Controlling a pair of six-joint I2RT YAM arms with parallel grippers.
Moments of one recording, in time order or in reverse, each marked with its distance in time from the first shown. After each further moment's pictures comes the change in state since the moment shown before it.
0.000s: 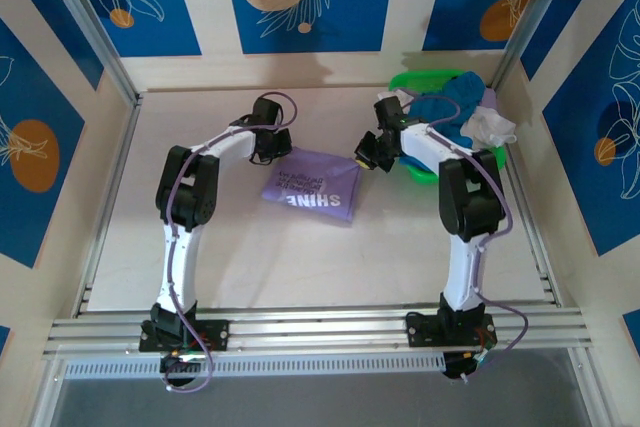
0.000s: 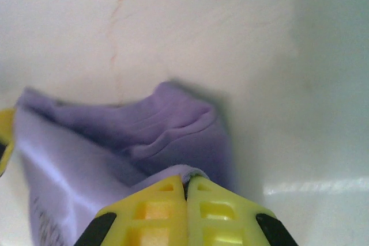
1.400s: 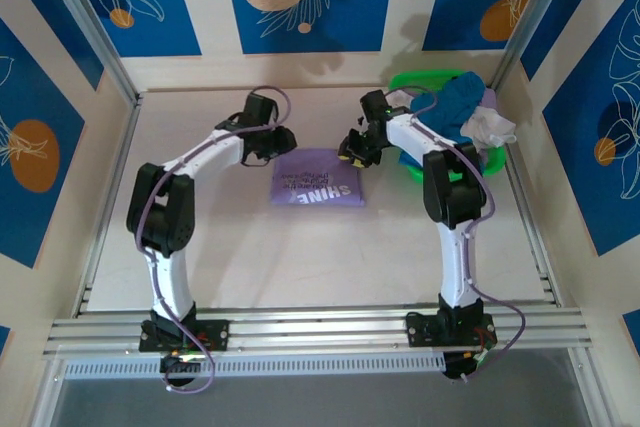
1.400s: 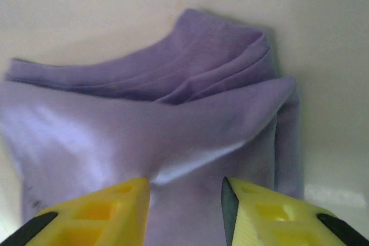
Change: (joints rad) left arm -0.059 -0.309 -0.209 -0.016 0.058 -0.117; right arm 0.043 0.171 0.218 -0.115 -0.101 -0.223
